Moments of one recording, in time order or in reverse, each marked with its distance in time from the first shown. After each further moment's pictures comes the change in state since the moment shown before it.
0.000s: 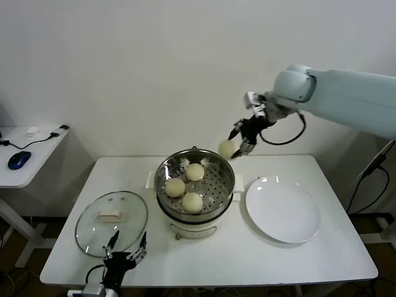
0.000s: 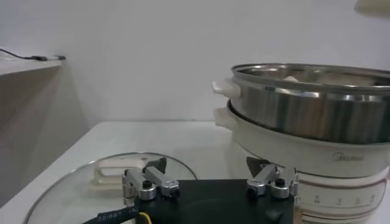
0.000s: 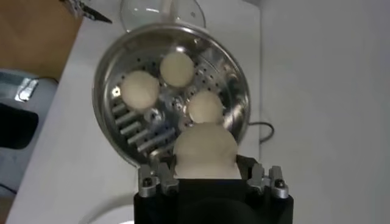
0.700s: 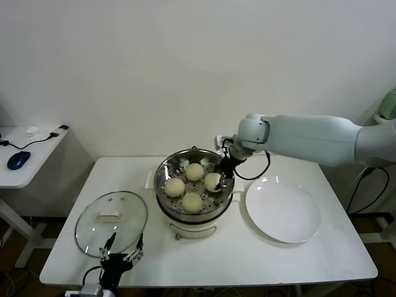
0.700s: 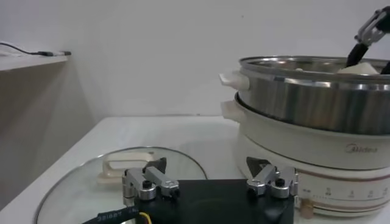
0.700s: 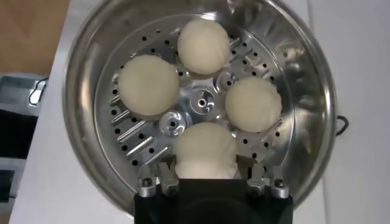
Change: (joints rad) left arm -0.002 0.006 -0.017 0.020 -0.008 -0.001 -0.002; right arm -0.249 0.147 0.009 -0.114 -0.014 -0.077 0.124
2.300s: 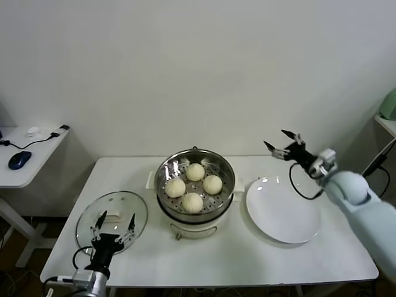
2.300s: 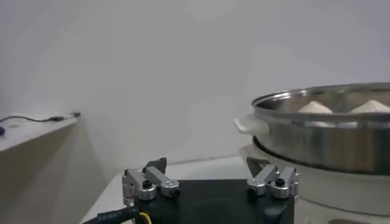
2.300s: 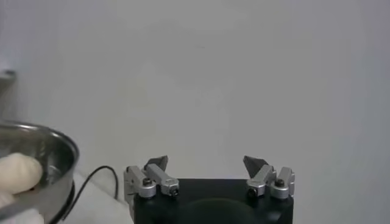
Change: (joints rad) left arm -0.095 0.071 -0.033 0.034 0.084 -0.106 -0.006; right arm -1.504 -0.361 1.835 0.175 -0.243 0.433 0.504
